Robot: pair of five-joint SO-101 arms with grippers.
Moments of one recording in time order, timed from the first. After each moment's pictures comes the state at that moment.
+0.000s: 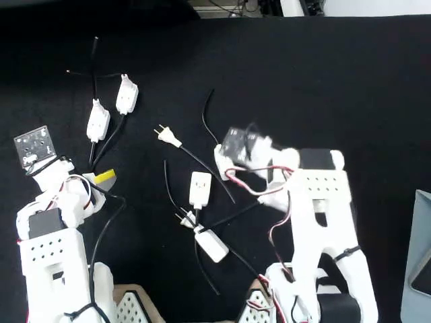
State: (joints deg) left arm -23.3 -61.0 68.9 55.1 5.8; right arm -0.1 -29.8 44.4 75.0 66.9
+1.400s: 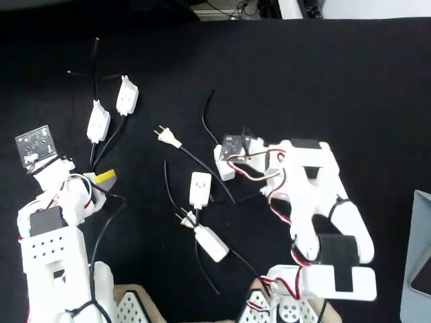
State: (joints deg) left arm -23.3 -61.0 68.9 55.1 5.8; right arm 2.6 0.1 41.0 53.2 78.3
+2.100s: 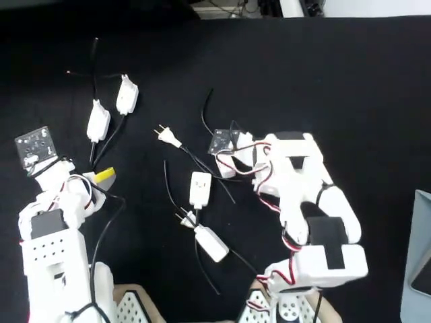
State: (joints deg) left arm -23.3 -61.0 71.0 51.1 5.8; right arm -2.5 3.0 37.1 55.2 72.9
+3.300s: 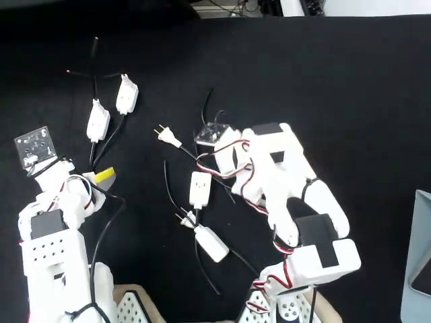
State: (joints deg) left arm -23.3 -61.0 71.0 51.1 5.8; right arm -10.9 3.9 31.3 70.5 47.5
